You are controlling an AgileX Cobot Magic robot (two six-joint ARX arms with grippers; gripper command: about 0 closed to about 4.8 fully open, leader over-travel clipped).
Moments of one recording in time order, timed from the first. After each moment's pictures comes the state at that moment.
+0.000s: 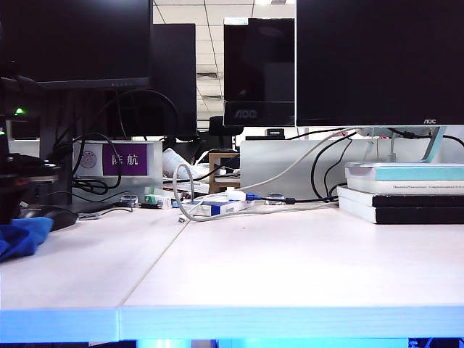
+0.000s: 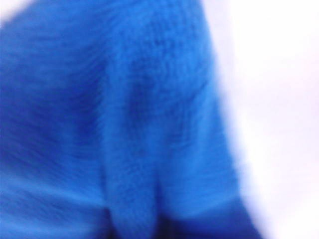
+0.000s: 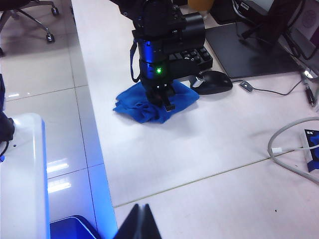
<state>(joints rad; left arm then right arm) -0.06 1.82 1.24 -0.84 0.04 -0.02 0.65 1.24 1.54 -0.87 -0.49 -0.37</state>
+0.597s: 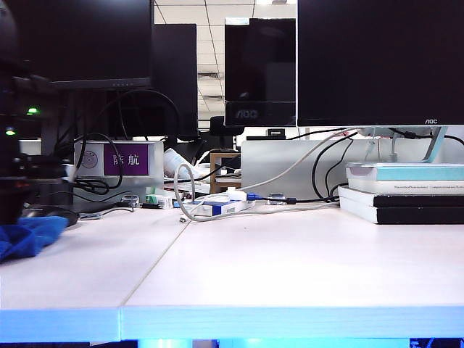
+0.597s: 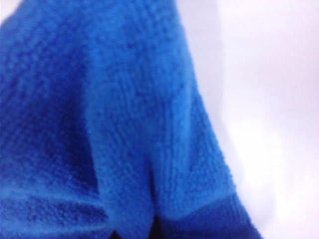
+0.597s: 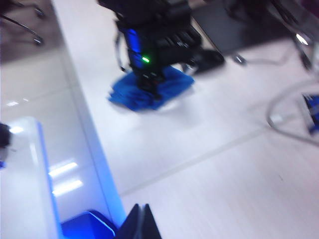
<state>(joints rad) -0.12 1.83 1.24 -0.86 0.04 0.12 0.65 1.23 1.54 -0.92 -0.41 -0.26</state>
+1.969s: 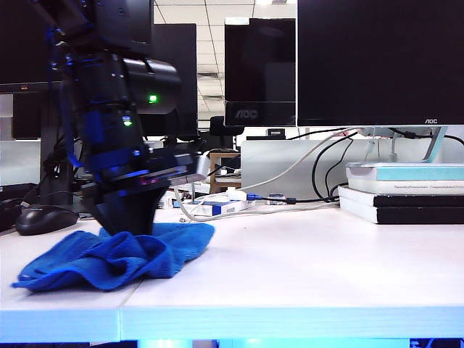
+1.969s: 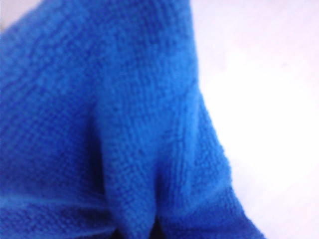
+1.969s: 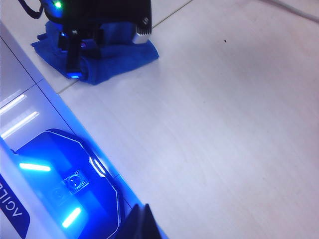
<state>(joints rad) -0.58 1.84 1.24 -0.79 0.19 0.09 0.65 1.20 1.54 -1.26 -0.08 -0.23</state>
